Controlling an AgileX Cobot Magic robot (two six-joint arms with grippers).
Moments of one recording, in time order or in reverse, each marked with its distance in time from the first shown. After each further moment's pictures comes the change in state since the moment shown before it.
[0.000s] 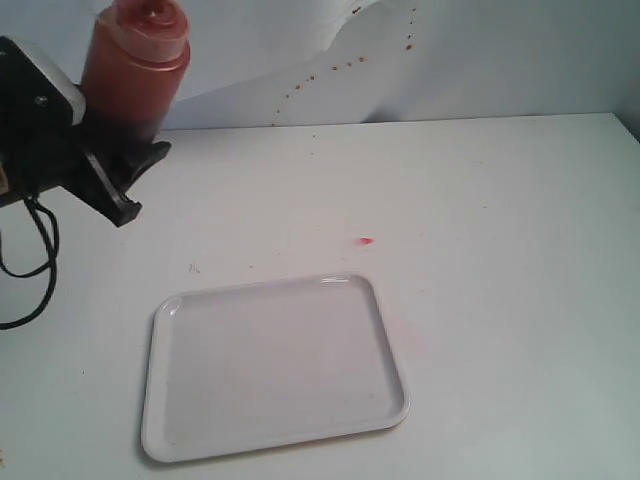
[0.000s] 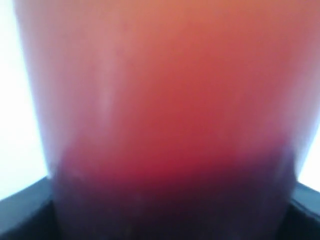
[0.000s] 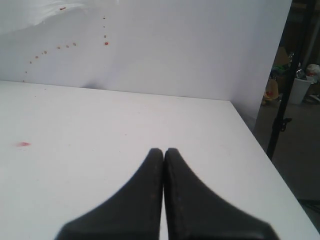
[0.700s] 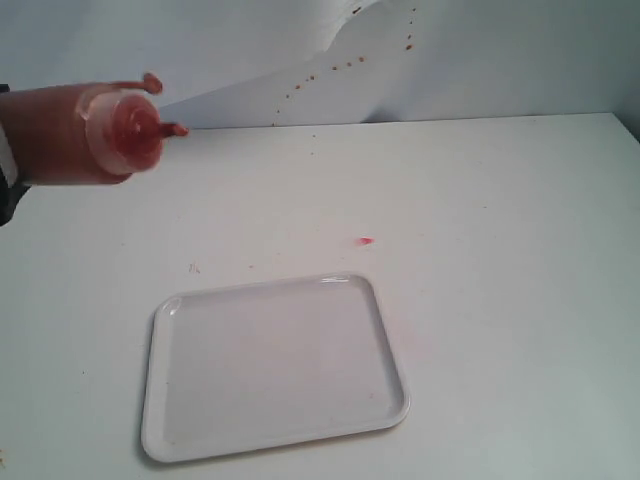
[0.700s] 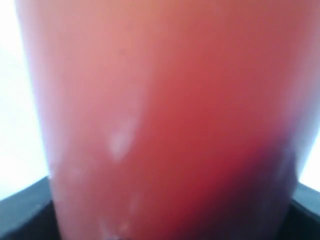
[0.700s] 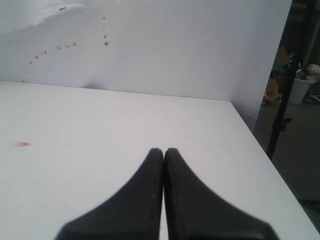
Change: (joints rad) left arm -0.043 -0.407 0.092 0.514 0.542 0.138; right arm 0.000 0.000 0.000 0.000 0.000 0.000
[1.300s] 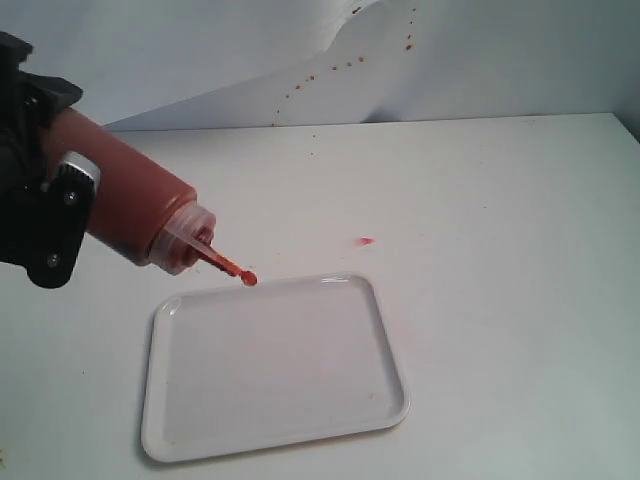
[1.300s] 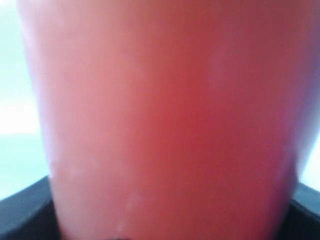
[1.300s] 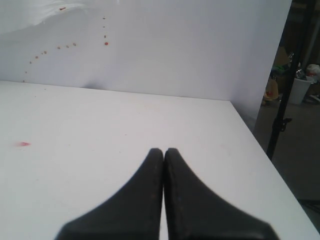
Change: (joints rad) left arm -0.358 0.007 0.005 0.403 0.387 0.077; right arm 0.000 0.000 0.000 0.000 0.000 0.000
